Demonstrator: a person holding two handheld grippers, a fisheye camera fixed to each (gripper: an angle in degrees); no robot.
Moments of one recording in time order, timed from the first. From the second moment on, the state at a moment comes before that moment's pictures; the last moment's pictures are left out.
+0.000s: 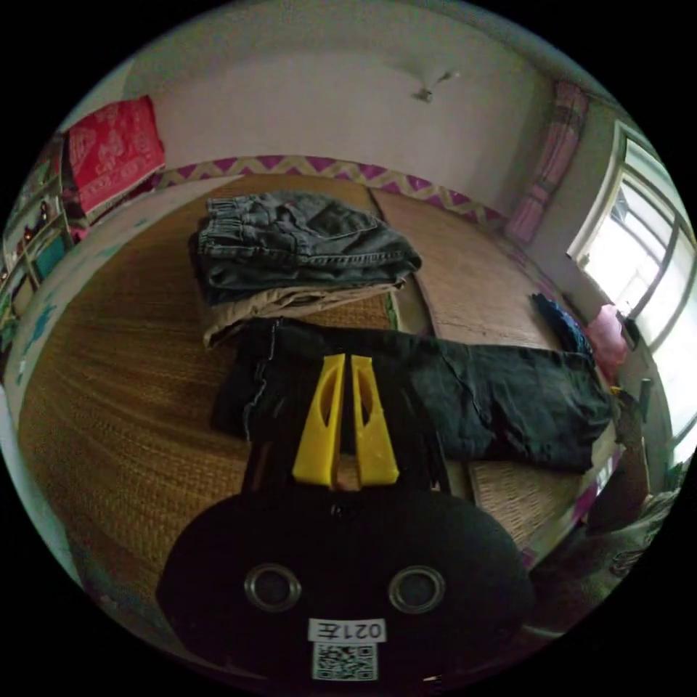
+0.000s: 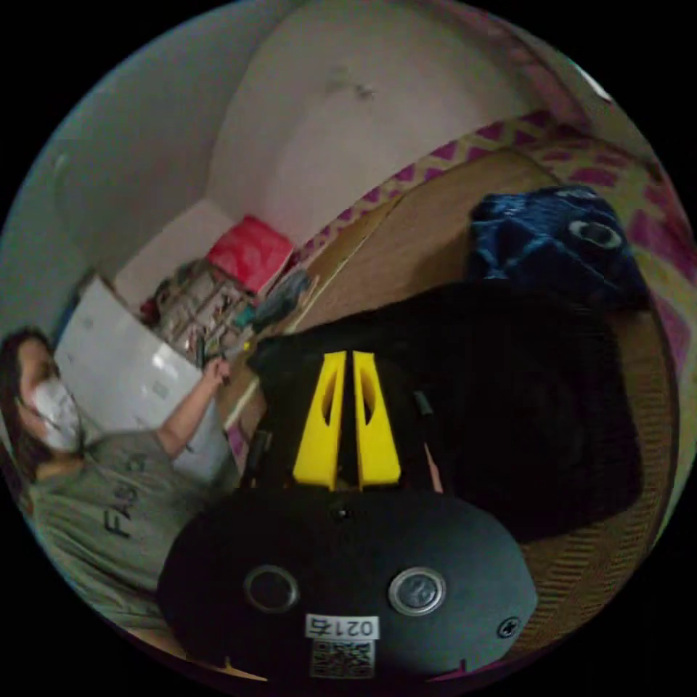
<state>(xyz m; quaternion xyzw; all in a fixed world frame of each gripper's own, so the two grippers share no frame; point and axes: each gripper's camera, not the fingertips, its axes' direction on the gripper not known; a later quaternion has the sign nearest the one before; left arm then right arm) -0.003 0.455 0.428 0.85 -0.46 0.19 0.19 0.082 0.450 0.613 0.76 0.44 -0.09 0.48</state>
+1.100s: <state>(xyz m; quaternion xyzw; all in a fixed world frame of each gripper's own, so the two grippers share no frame) -0.177 0.479 0.261 0.93 -0.09 0.22 0.28 0.280 0.015 0.660 0.51 0.75 0.11 0.42</state>
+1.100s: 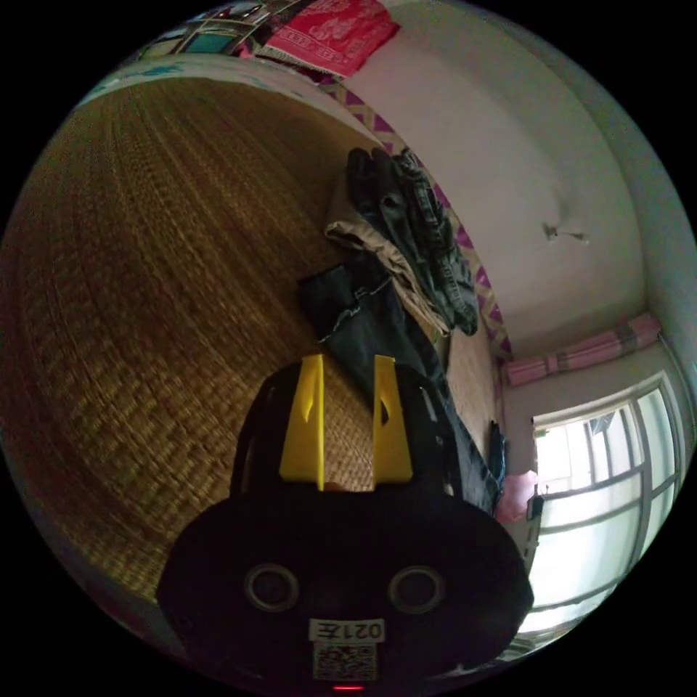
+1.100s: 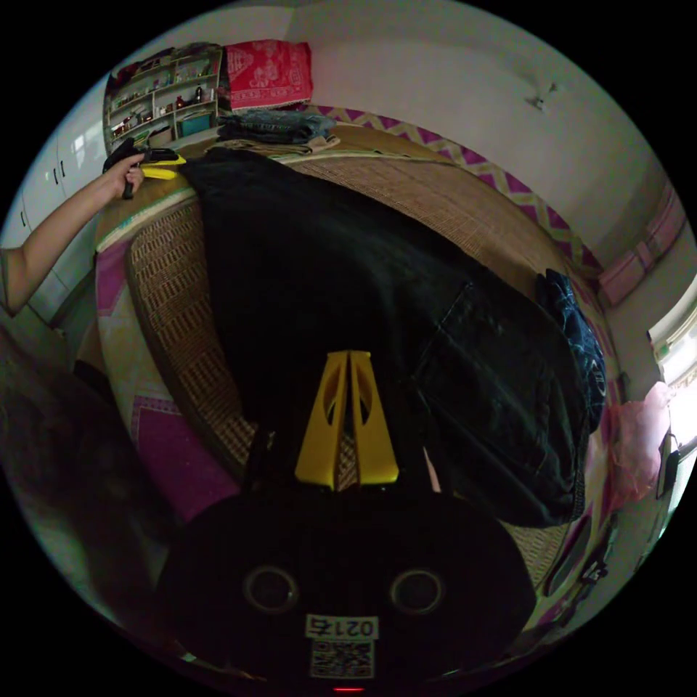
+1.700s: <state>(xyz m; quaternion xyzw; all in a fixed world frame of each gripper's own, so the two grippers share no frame) -0.143 0.372 0.351 0.90 -0.24 0.34 0.15 0.278 0.097 0.645 0.56 0.68 0.08 0.45</state>
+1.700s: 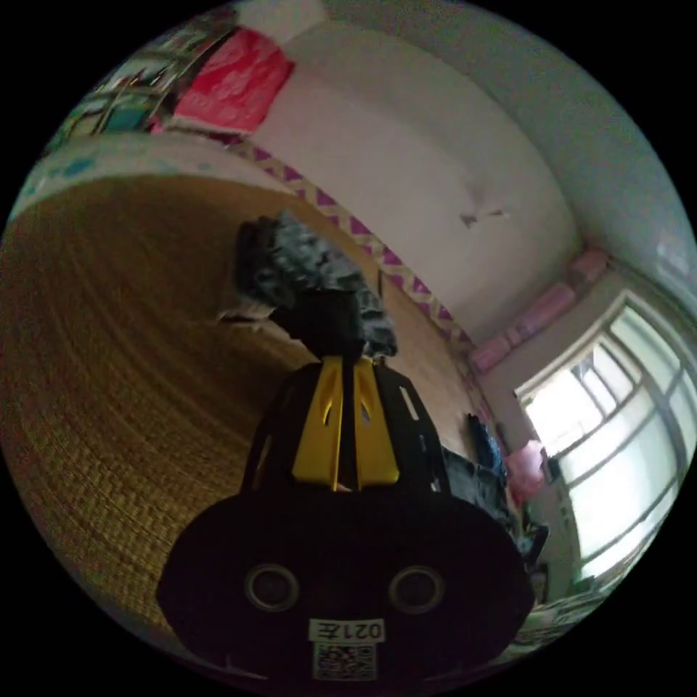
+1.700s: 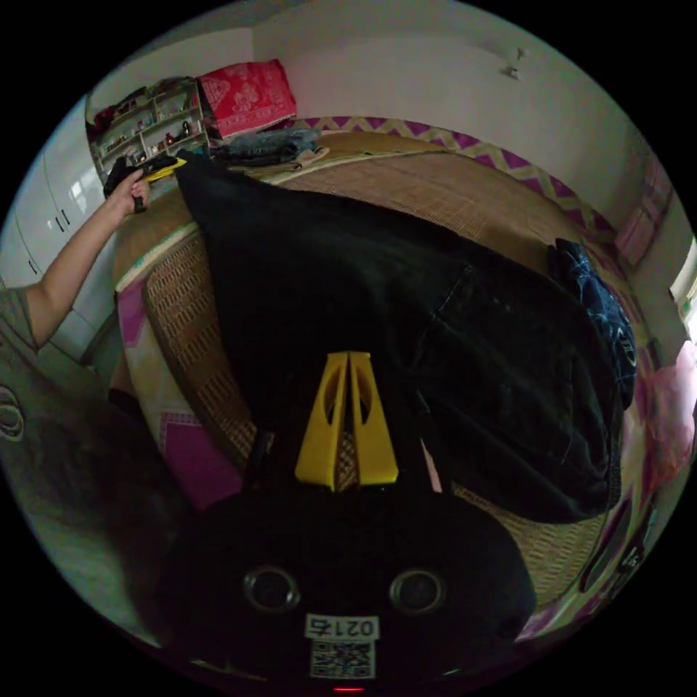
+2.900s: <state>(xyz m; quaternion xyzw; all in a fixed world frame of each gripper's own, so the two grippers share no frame) -0.105 -0.242 0.467 0.66 -0.62 0.39 0.19 0.300 0.568 0.673 0.92 0.24 0.09 0.30</state>
